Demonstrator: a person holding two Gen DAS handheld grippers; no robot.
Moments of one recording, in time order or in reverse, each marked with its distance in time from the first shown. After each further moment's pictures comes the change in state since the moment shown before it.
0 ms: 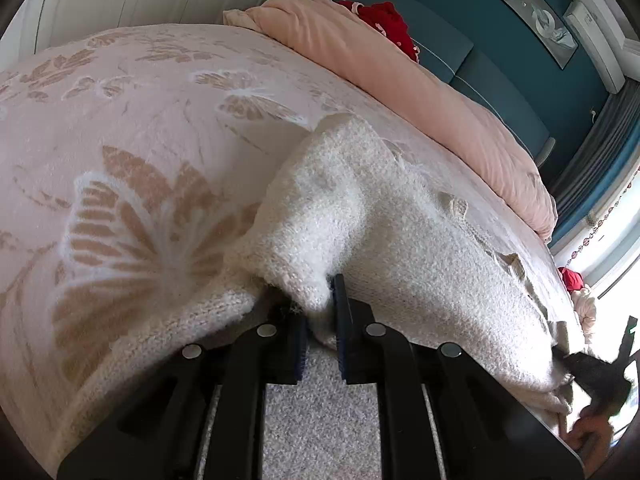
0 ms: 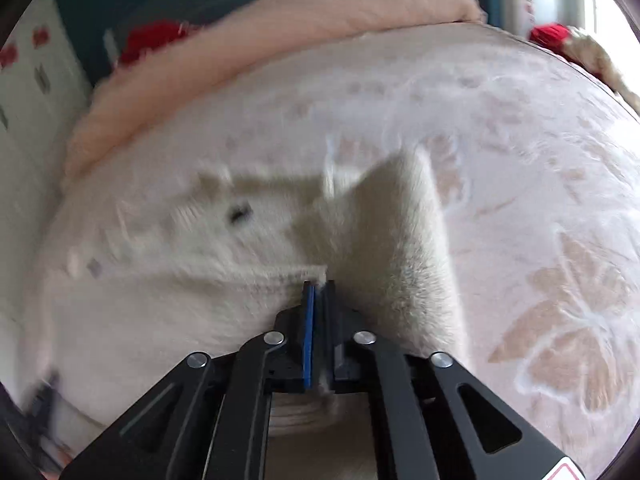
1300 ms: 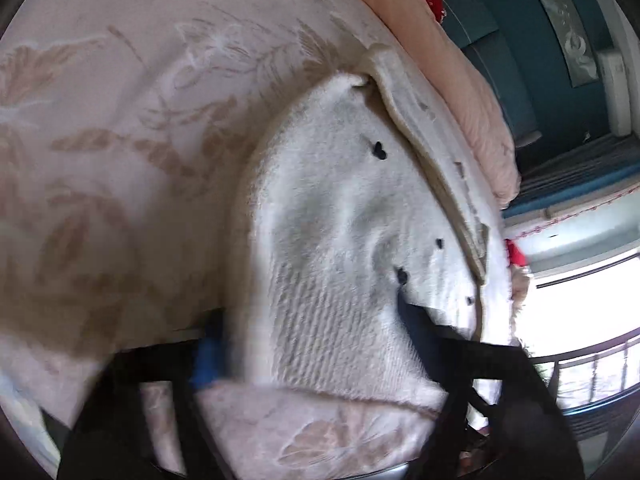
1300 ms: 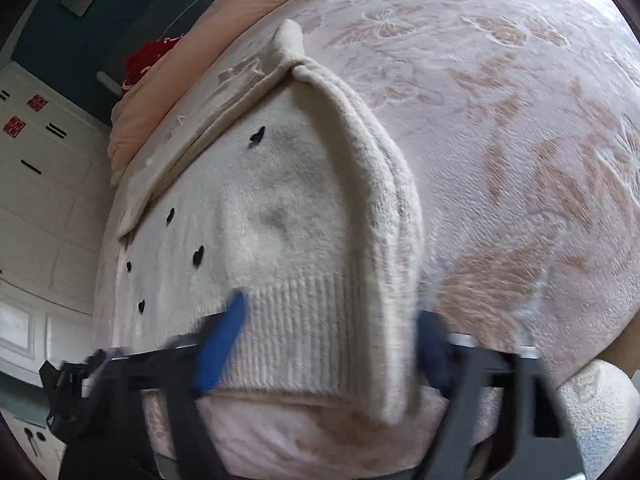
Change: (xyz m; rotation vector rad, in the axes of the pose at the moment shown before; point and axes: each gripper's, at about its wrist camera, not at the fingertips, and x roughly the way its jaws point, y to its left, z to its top) left arm -0.197 0.081 -0.094 -0.272 0.373 -0.148; right arm -0.189 -0.097 -0.261 0.263 0.181 0.160
